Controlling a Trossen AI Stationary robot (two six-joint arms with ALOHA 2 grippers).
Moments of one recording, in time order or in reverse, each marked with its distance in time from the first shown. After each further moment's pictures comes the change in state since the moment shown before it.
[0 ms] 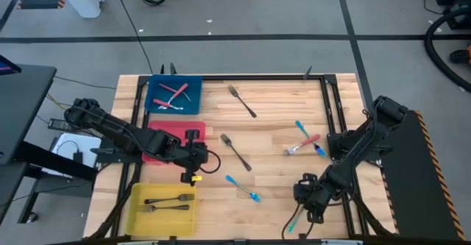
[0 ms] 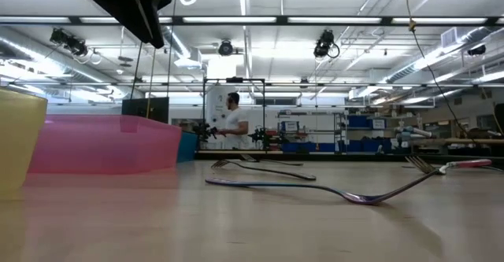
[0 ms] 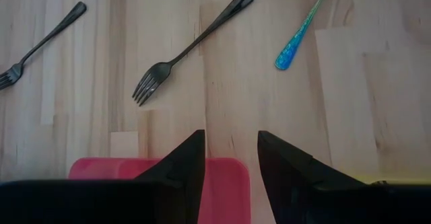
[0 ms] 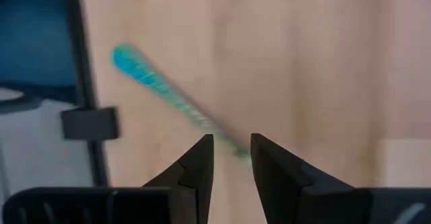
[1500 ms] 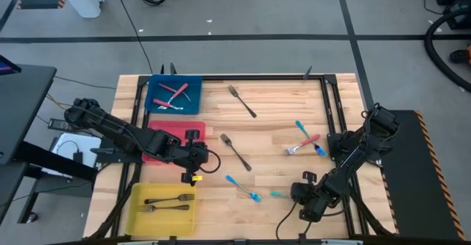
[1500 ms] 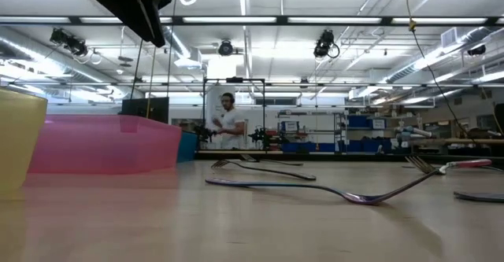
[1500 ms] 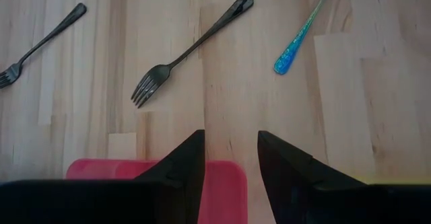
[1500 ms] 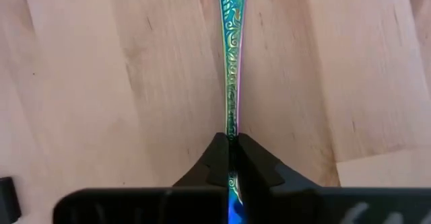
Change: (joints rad) left arm 0.000 0.000 0.000 0.010 0.000 -0.015; right arm 0.014 0.183 0.000 -0.021 0.222 0.124
